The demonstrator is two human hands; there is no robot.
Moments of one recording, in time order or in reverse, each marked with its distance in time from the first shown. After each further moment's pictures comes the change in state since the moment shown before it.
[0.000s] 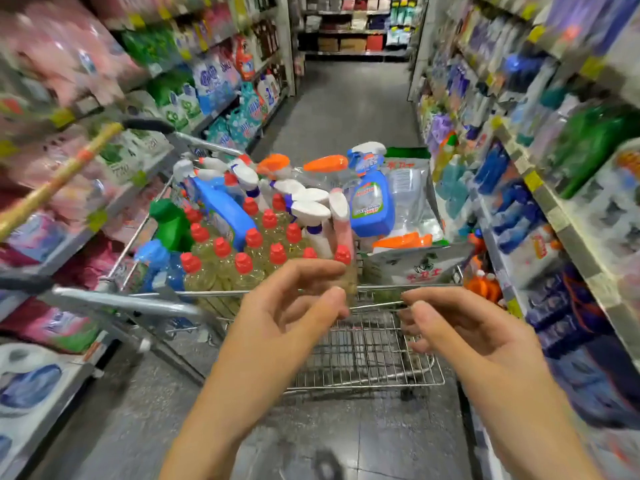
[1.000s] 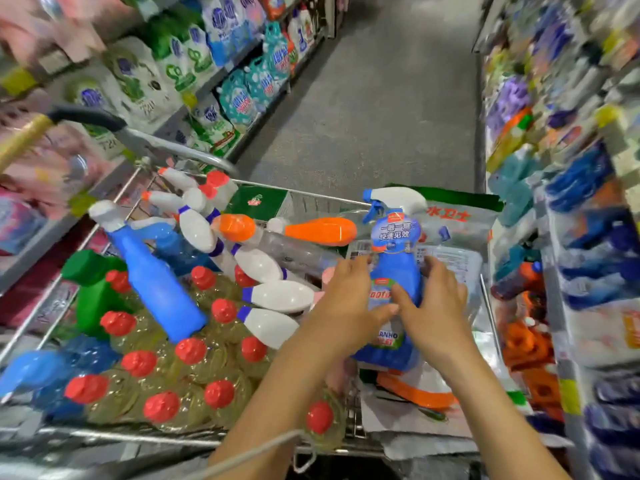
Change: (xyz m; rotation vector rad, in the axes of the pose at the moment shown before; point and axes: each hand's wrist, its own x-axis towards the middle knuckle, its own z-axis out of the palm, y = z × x) left_hand 0.341 -0.112 0.054 0.764 -0.203 -0.323; right_hand 0.352 0.155 0.023 -0.685 -0.097 0.202
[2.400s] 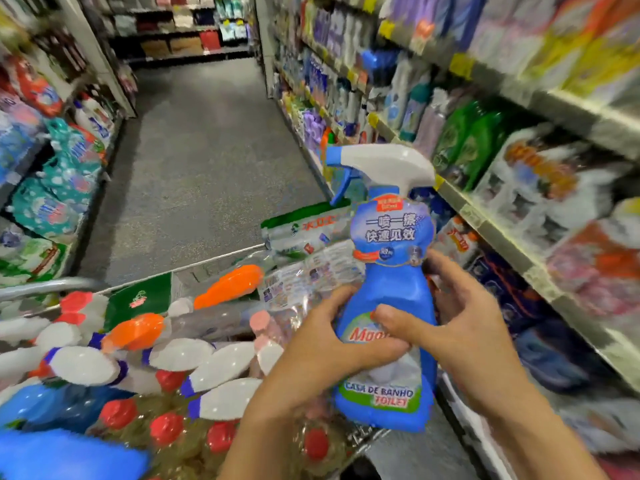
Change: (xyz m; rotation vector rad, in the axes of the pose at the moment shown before) left_hand -0.039 0.015 -0.014 -0.665 -0.590 0.289; right_hand -0.123 -0.046 -0.067 0.741 0.412 -0.056
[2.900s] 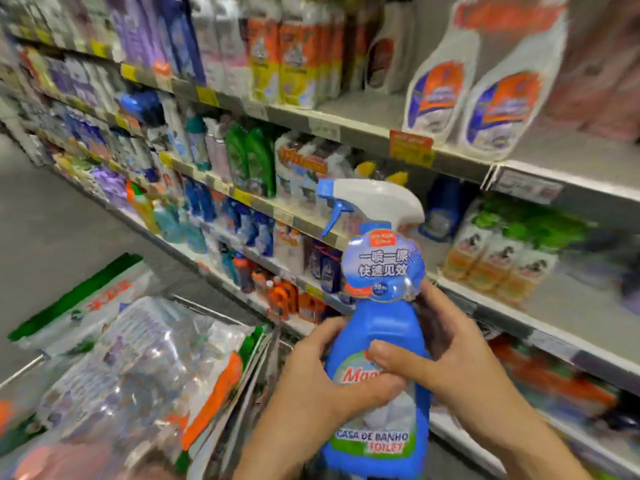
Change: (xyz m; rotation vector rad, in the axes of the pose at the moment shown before) left_hand 0.004 -0.011 0.159 0.120 -0.582 0.062; right_hand -0.134 -0.022 -0.125 -0.012 0.431 -0.019
